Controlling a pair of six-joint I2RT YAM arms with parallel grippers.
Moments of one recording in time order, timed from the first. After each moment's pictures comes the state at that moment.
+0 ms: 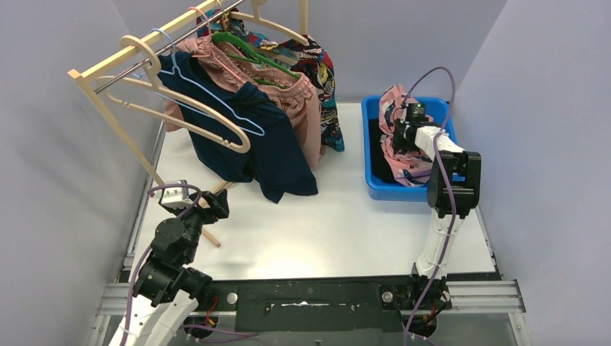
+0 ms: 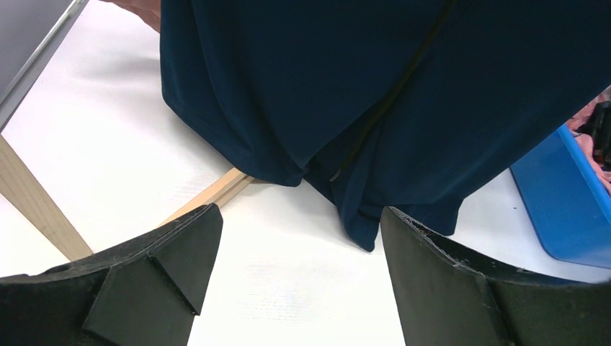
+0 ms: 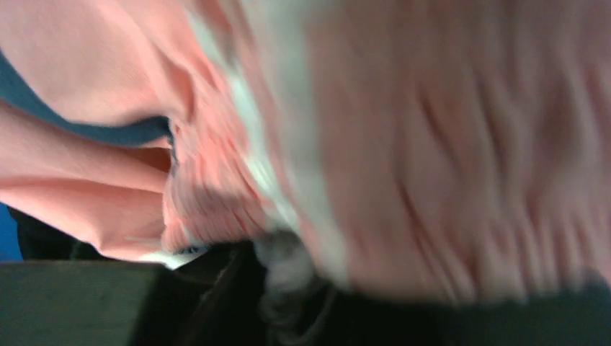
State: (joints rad) left arm -0.44 0.23 0.46 -0.32 -0.38 -0.36; right arm -0.03 2.09 1.57 -0.41 0.02 0.04
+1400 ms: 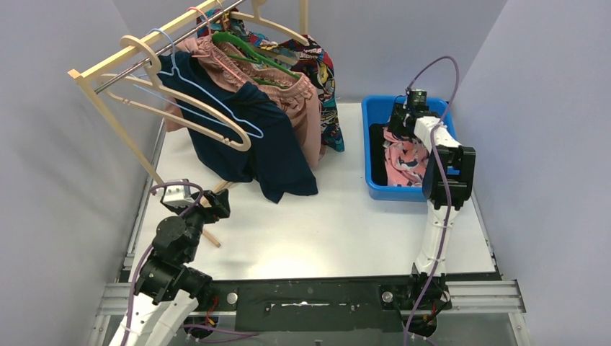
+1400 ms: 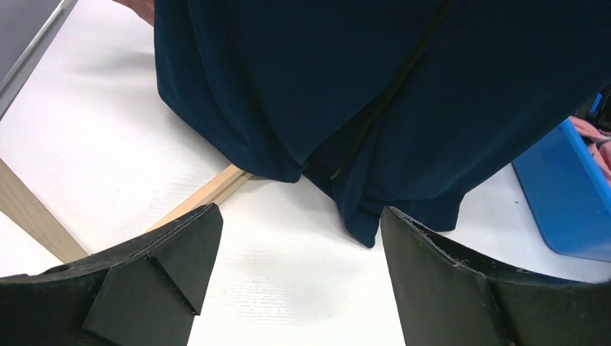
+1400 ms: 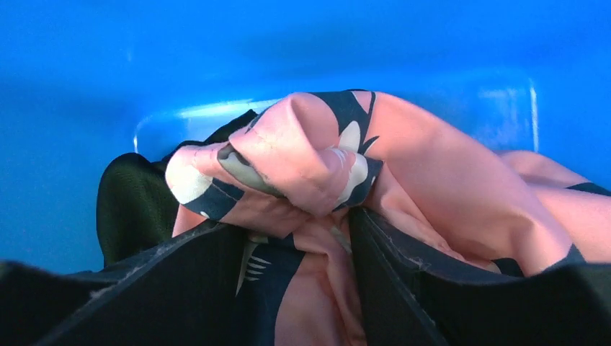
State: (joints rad) left arm -0.42 0.25 0.45 -0.32 -0.36 -0.36; right arm -0.04 2.27 1.87 -0.41 0.02 0.15
